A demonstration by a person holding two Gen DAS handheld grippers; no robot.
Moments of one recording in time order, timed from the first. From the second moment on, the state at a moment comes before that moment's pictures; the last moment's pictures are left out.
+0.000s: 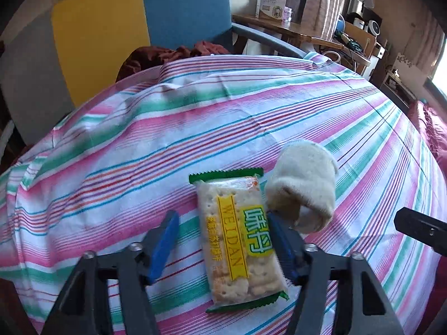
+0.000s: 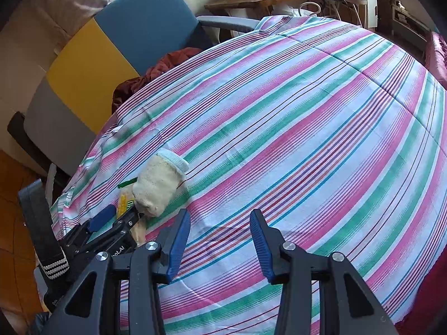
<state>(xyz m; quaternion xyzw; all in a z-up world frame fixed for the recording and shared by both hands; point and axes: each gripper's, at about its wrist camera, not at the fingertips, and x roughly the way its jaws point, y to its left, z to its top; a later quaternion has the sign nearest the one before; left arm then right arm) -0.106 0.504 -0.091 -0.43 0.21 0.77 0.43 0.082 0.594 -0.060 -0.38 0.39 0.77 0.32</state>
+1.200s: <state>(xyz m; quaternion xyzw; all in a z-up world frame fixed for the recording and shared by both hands) -0.039 0.391 -0.099 -0.38 0.17 0.83 0.37 0.005 0.607 -0.069 -0.40 0.42 0.77 0.25</state>
